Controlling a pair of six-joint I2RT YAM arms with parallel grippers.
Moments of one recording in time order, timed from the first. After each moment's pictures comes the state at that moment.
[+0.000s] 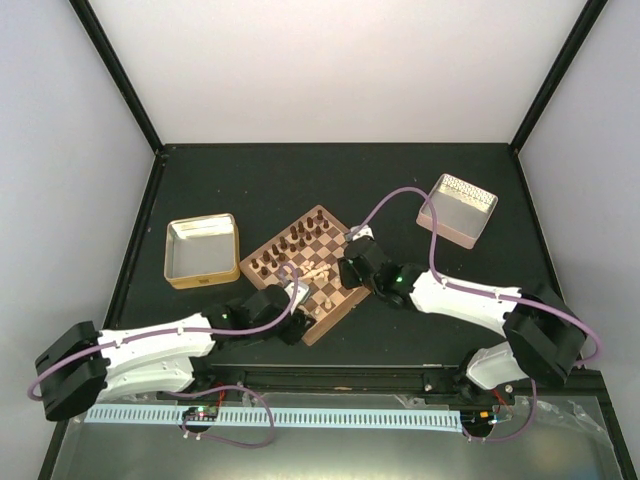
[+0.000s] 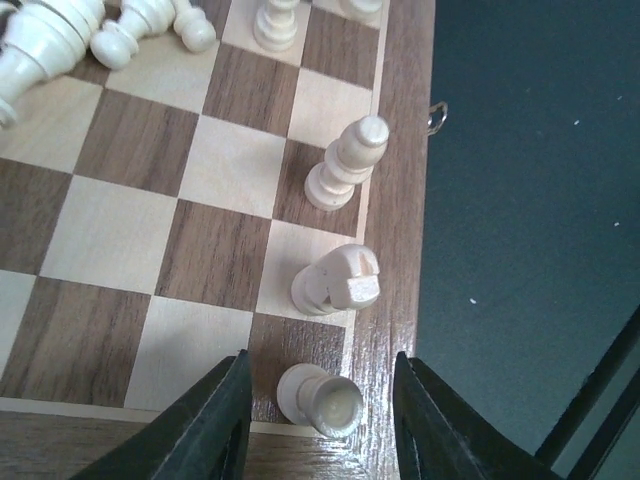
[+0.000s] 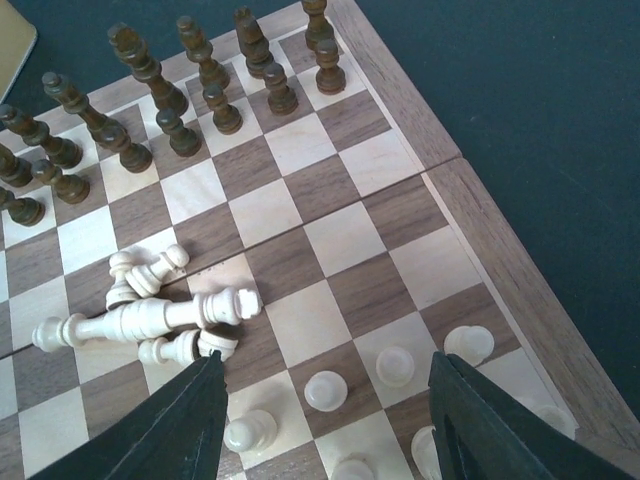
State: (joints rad) left arm -1.02 1.03 0.37 -0.13 0.00 -0.46; right arm 0.91 1.43 0.80 -0.15 0.31 0.48
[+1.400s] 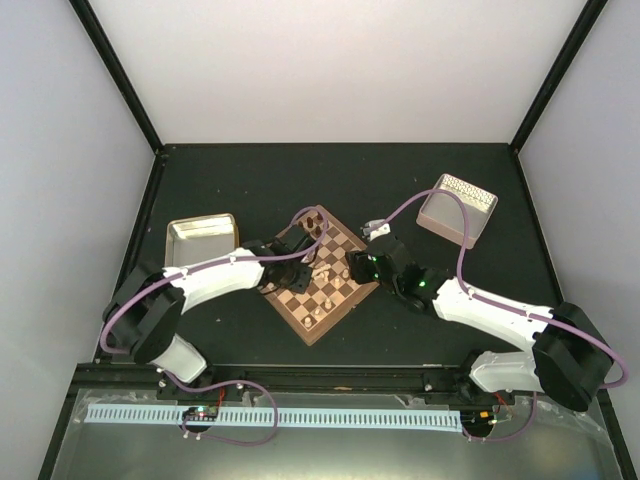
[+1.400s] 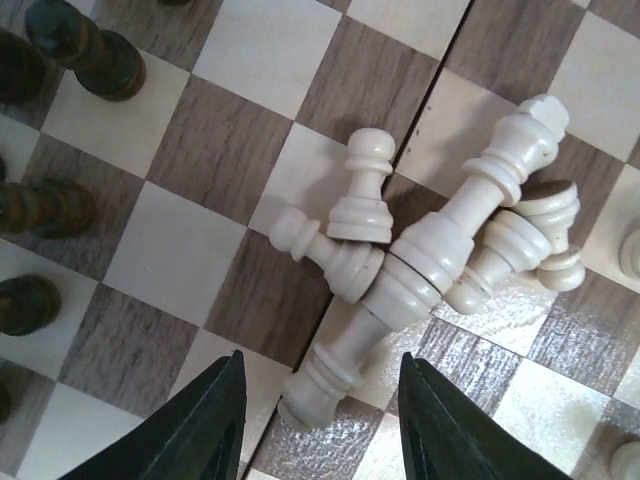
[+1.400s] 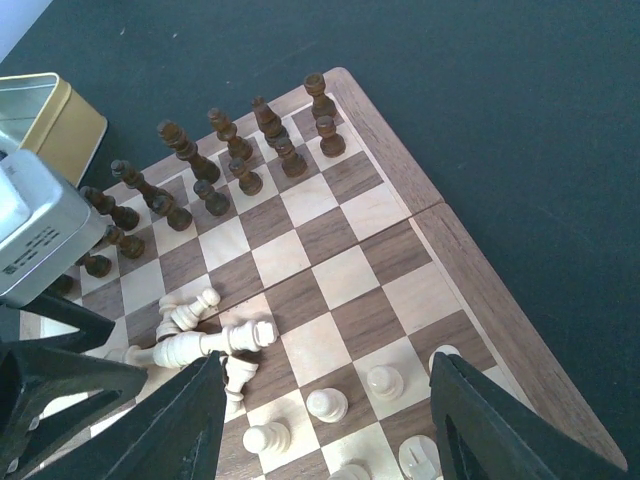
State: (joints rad) left arm -0.74 1.53 0.90 -0.54 -0.10 -0.38; right arm 0.84 1.26 0.69 -0.07 0.22 0.50
